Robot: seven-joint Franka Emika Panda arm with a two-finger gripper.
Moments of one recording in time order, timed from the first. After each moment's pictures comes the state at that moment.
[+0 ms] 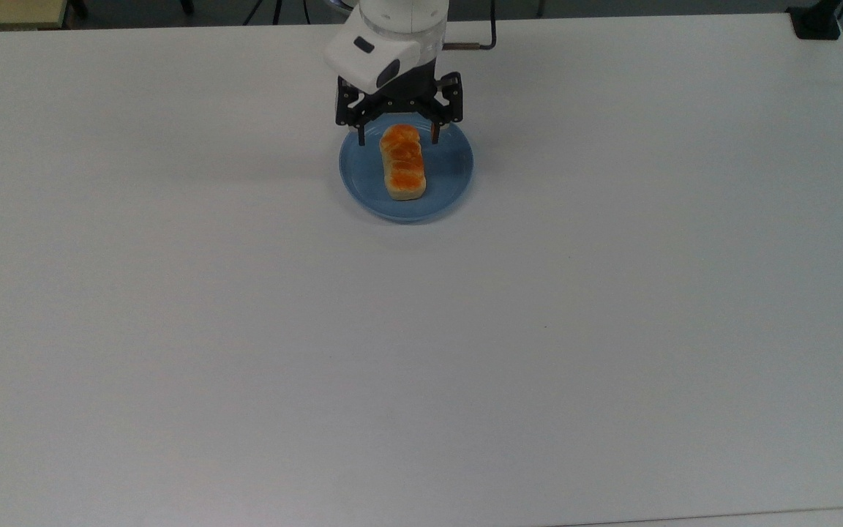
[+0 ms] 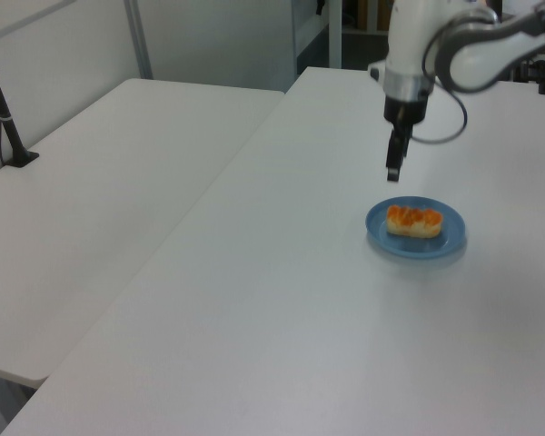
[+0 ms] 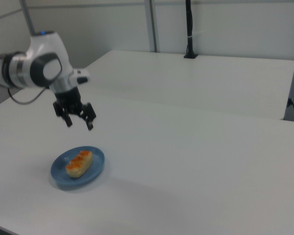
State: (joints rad) arm 0.14 0.03 -0.01 -2.00 -0.07 2.08 0.09
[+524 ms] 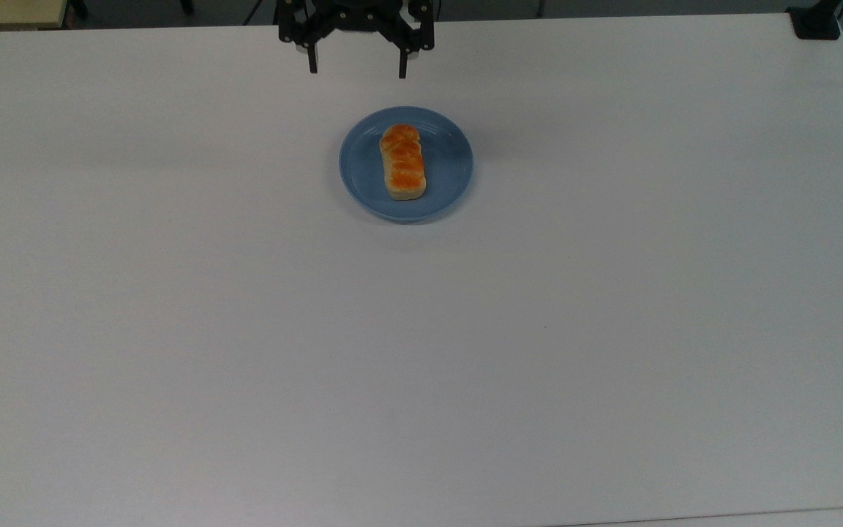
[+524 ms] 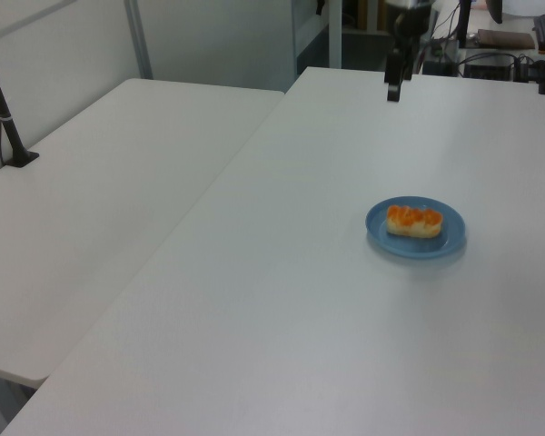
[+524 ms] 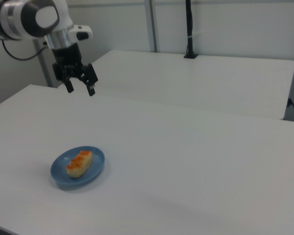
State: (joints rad) arm 0.09 0.02 -0.02 -1.65 -0.07 1.72 0.09
